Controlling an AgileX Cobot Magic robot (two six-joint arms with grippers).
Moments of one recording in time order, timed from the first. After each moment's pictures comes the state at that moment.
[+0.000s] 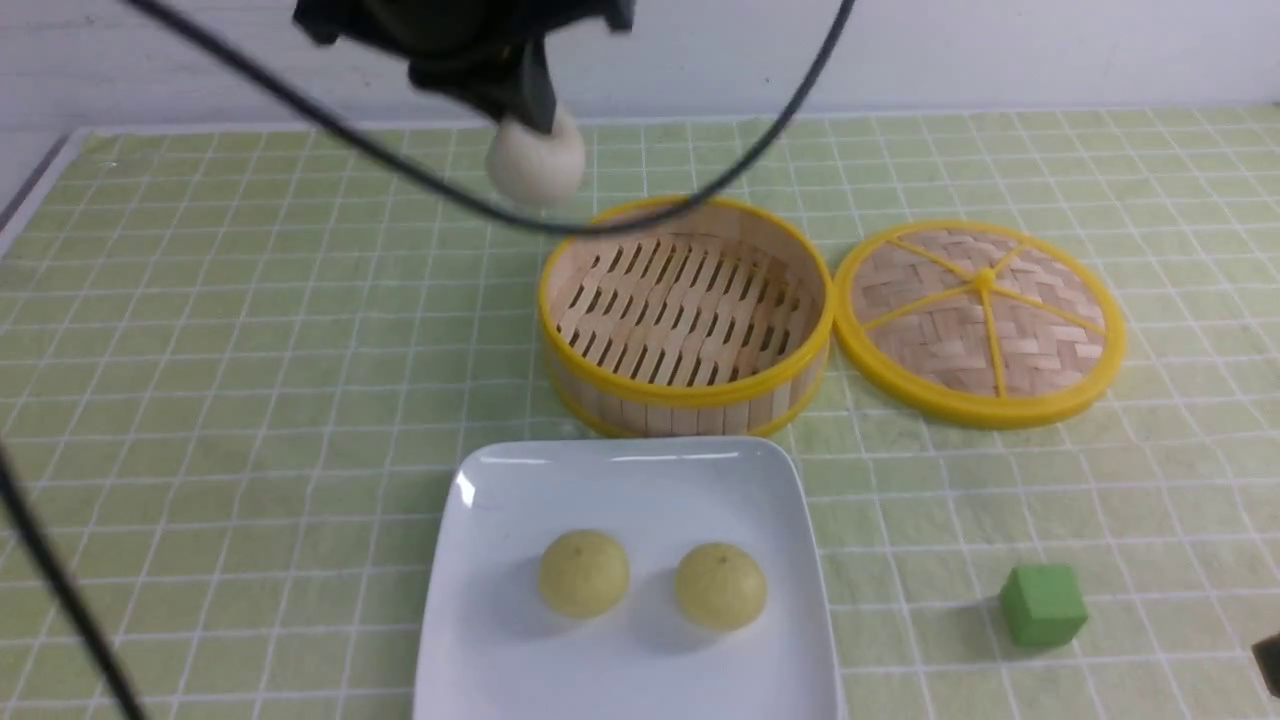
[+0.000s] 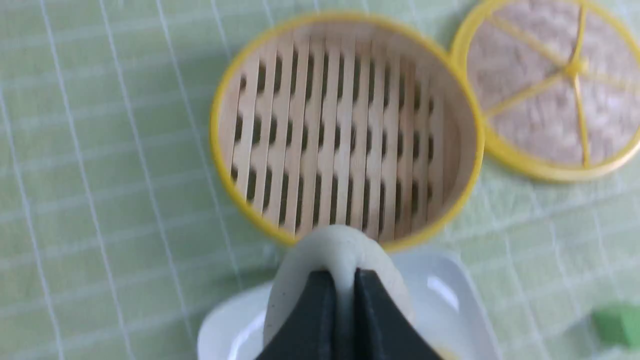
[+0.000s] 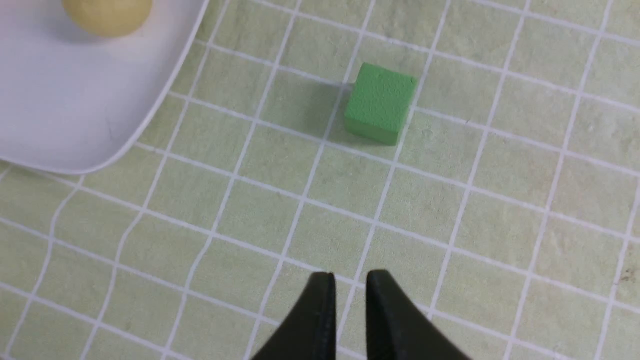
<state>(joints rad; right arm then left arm) 0.47 0.75 -0.65 0.04 0.95 0.15 -0.49 1.68 -1.80 -0.04 1.23 -0.21</state>
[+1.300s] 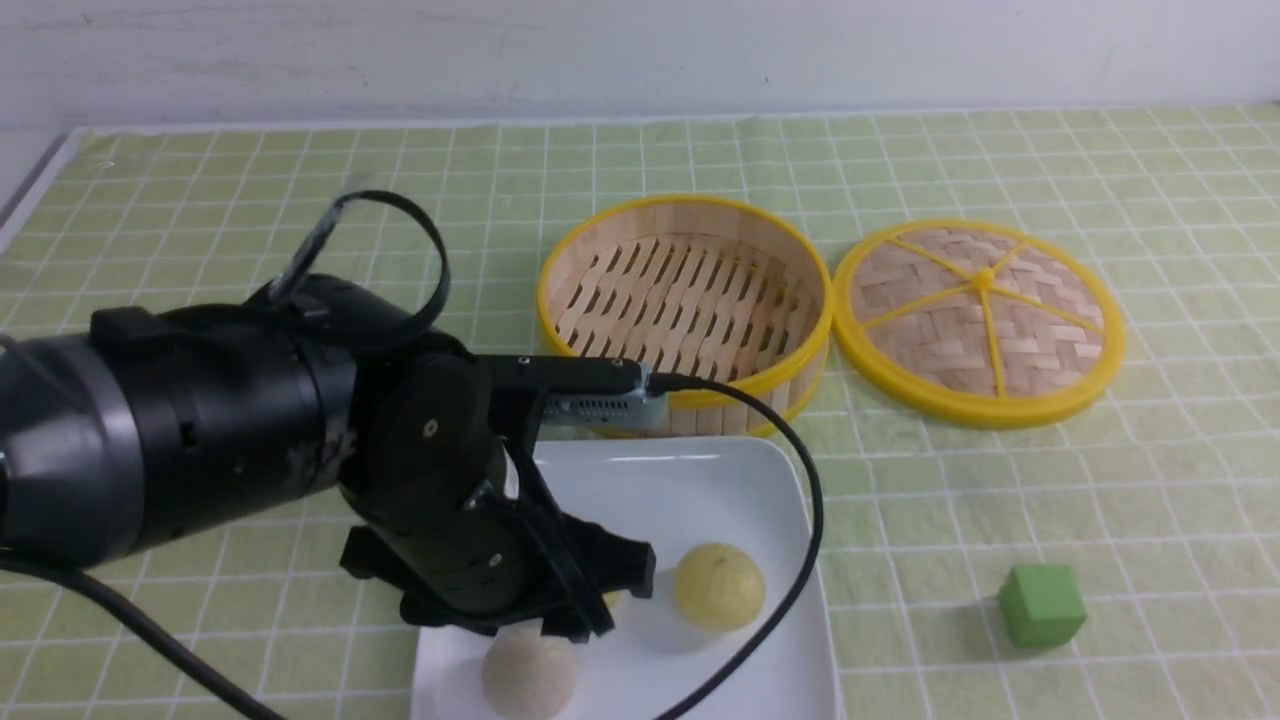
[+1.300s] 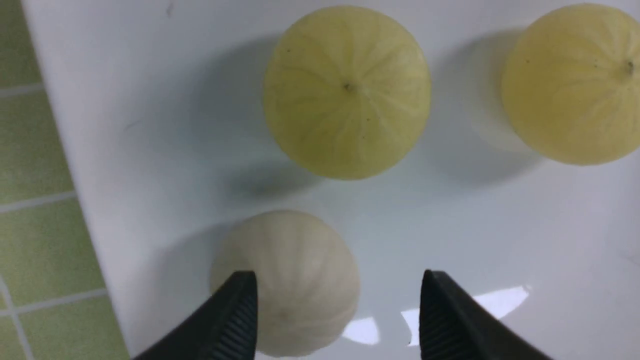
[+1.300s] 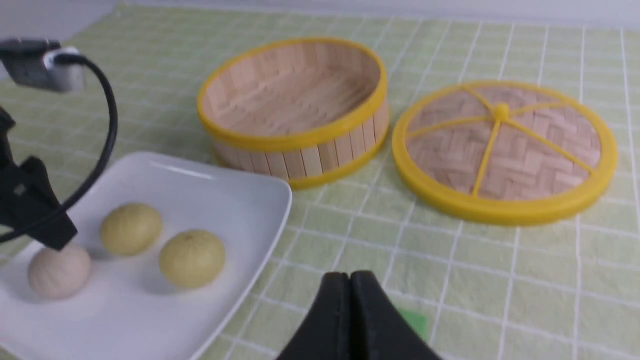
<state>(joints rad) 0.47 0.21 -0.33 0.01 0.45 0.16 -0.69 1.54 -0.96 -0.01 0.75 -0.49</state>
